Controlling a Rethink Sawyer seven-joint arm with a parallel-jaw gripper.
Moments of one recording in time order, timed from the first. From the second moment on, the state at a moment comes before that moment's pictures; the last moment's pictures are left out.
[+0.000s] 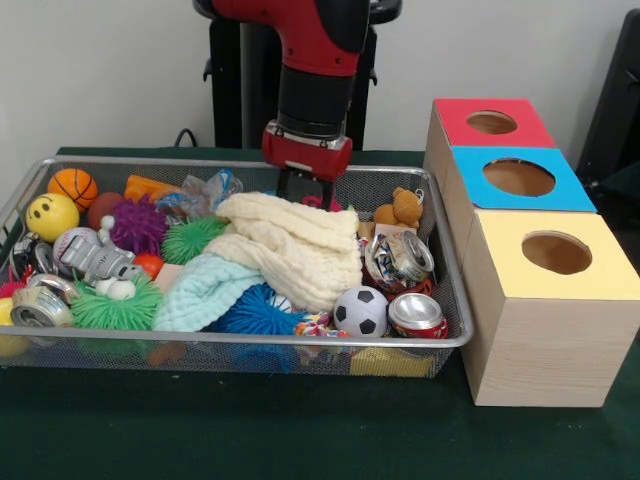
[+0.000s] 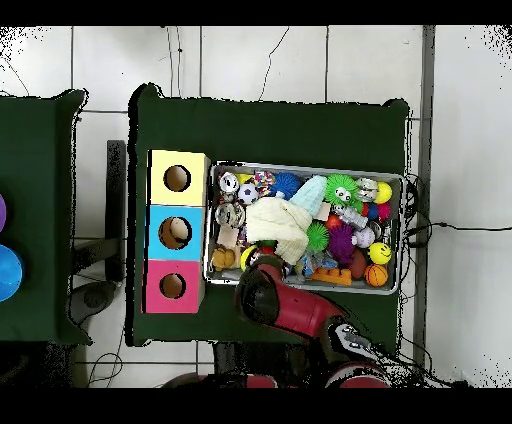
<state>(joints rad) -0.28 -0.50 -0.07 2.04 0.01 -0.20 1.86</state>
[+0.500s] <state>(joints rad) -0.23 -0.48 -0.06 2.03 0.01 -0.20 1.86</state>
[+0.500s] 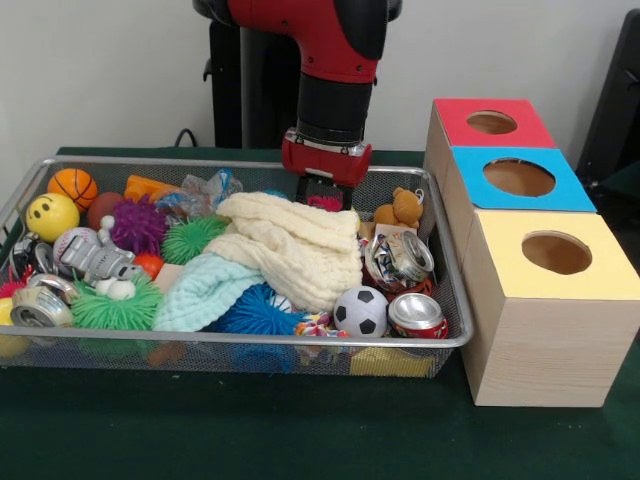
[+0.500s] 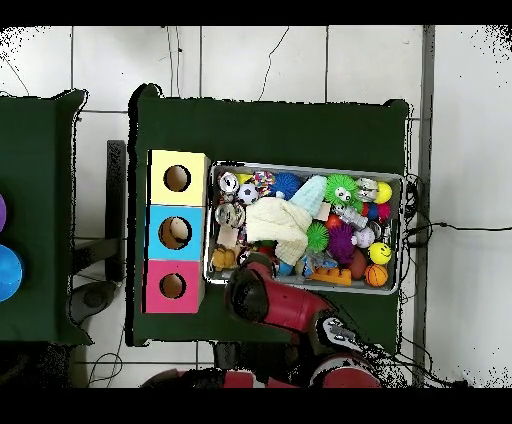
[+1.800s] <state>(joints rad) -0.14 -0.77 -0.08 2.03 0.04 0.15 1.86</state>
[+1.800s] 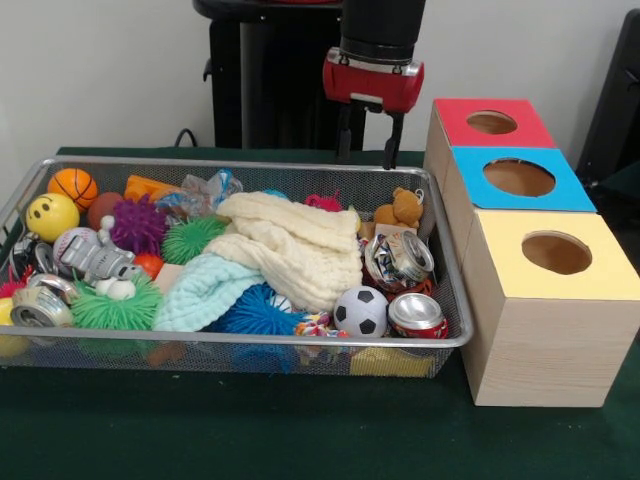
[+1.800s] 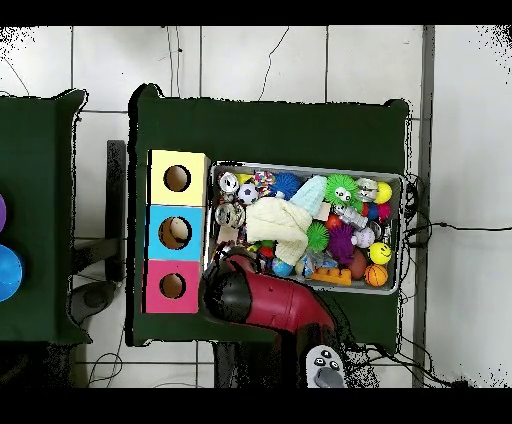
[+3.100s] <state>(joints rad) -0.12 -0.65 -0.08 1.70 0.04 0.29 1.86</state>
